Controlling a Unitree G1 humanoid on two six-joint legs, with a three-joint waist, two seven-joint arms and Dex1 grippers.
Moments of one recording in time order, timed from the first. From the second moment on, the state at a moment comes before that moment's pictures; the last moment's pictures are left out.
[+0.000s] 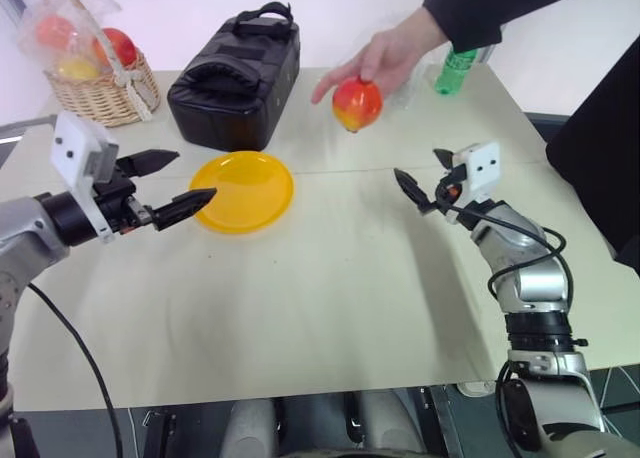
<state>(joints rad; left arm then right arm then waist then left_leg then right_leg) -0.25 0.93 0.42 -0.40 -0.79 0.78 -0.74 -0.49 -0.42 -0.12 0.03 0.28 0.28 0.54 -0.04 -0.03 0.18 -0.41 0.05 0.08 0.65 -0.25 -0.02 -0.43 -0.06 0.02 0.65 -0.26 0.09</state>
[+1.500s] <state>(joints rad) -0.05 0.82 0.49 -0.35 -0.59 0.68 -0.53 -0.79 0.01 0.15 0.26 0.27 0.28 0.53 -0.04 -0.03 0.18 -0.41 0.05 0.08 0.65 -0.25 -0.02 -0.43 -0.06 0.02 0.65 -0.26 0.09</state>
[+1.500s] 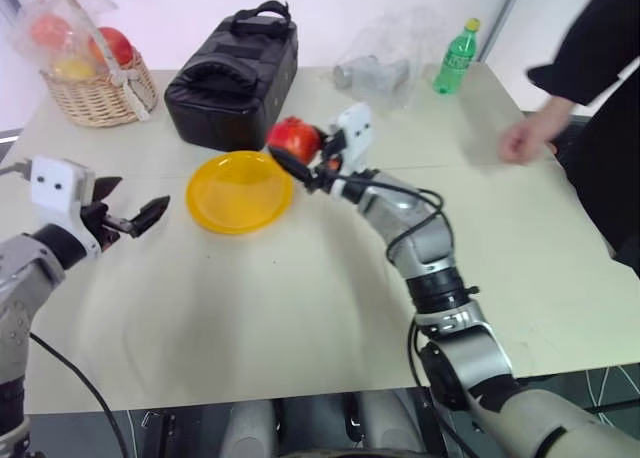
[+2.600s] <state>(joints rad) -0.09 0.75 0.48 -0.49 -0.71 0.82 -0.48 -0.93 0.06 0.10 0.49 0.15 0.07 0.51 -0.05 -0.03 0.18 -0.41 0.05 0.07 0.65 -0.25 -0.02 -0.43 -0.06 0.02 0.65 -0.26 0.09</state>
